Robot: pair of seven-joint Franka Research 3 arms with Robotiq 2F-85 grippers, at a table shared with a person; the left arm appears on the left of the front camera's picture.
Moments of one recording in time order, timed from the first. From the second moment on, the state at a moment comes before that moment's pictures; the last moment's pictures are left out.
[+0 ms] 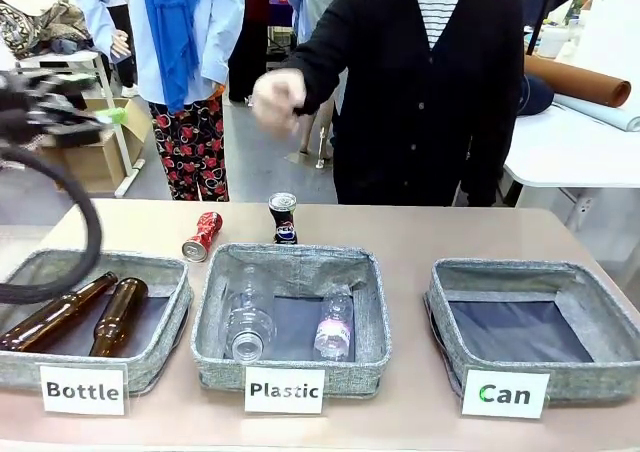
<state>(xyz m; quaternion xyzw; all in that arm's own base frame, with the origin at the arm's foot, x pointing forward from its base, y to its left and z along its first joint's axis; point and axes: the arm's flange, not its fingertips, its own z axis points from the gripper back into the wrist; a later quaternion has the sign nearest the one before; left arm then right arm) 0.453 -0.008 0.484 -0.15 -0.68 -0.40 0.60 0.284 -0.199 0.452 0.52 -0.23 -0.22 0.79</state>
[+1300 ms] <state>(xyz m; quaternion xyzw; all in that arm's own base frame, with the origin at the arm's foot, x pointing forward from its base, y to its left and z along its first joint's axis) 0.597 -0.177 0.353 -0.29 -0.38 -0.62 0.62 0.284 -0.200 0.452 0.52 -0.23 -0.22 0.79</state>
